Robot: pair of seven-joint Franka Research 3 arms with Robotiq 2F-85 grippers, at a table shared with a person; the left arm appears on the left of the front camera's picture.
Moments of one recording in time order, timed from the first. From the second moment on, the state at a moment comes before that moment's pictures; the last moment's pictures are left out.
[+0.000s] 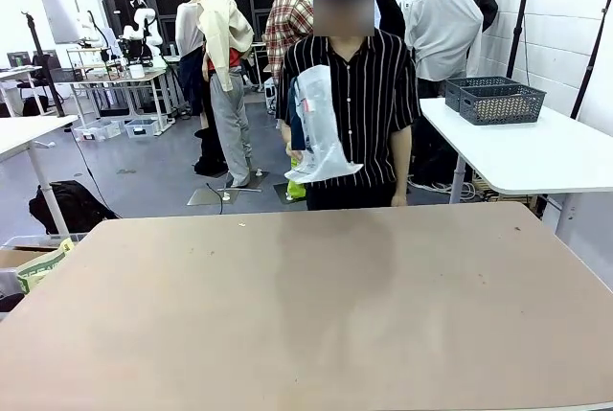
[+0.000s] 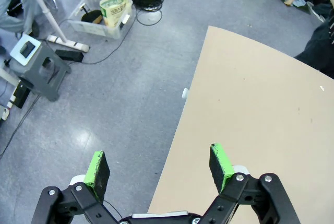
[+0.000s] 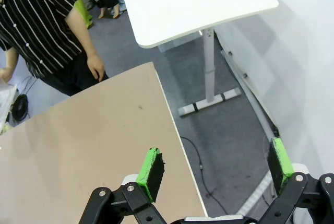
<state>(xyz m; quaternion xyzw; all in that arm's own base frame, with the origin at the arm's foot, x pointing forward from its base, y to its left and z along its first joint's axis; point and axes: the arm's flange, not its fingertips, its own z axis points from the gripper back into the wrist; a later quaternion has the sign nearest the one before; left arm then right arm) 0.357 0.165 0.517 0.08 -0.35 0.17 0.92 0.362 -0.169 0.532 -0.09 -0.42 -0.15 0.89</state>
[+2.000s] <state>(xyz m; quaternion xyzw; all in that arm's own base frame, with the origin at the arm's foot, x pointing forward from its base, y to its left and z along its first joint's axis) 0.357 0.165 0.517 0.08 -0.35 0.17 0.92 0.362 -0.169 0.532 -0.09 -0.42 -0.15 0.89</state>
